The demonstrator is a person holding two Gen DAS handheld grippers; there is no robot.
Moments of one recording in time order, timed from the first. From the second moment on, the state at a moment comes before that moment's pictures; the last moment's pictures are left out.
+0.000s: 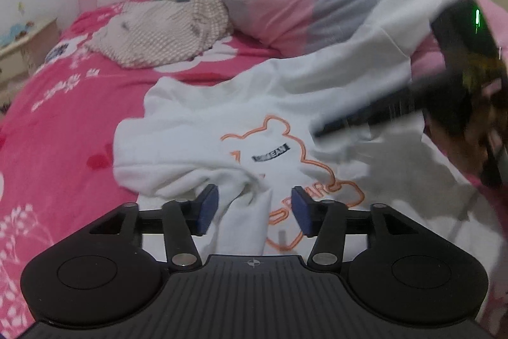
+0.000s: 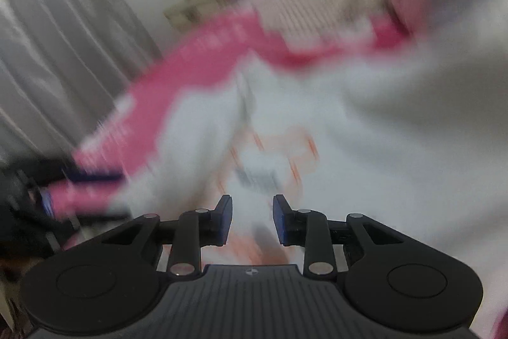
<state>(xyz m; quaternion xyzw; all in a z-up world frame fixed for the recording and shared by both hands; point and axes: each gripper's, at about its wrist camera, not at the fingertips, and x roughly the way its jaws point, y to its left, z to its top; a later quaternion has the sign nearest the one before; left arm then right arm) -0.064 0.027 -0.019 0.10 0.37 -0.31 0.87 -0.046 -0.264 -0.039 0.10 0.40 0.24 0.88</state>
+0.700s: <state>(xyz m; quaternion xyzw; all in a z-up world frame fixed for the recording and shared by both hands) -0.085 0.085 -0.010 0.05 0.48 -0.26 0.84 0.035 -0.174 -0.049 0.11 0.35 0.30 0.88</state>
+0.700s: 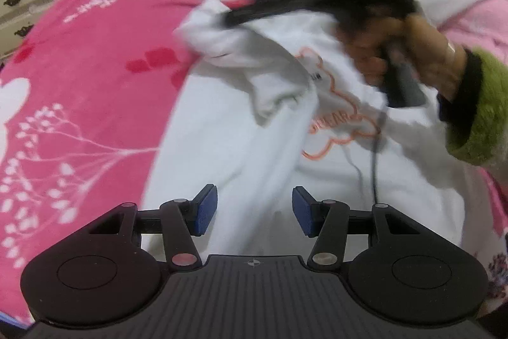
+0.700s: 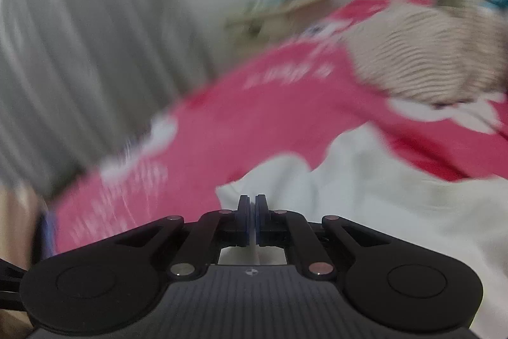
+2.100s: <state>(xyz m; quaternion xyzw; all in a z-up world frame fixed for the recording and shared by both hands) 0.060 0.227 -0.006 0.38 0.35 0.21 0.83 -0.020 -0.301 -0.120 0.25 0.41 0.18 0.86</state>
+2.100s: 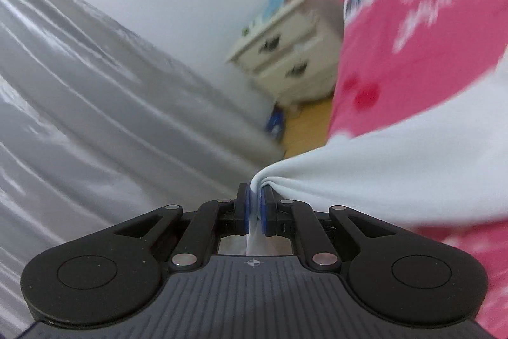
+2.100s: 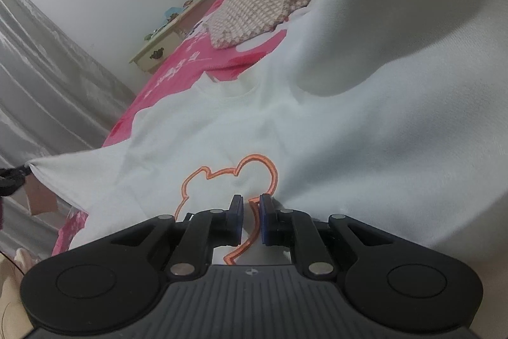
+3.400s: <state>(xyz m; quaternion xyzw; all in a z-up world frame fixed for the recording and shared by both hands) 0.088 0.364 0.011 -0.04 0.41 0.32 0.85 -0.018 -0.292 -0.117 0.22 0.41 0.18 0.87</state>
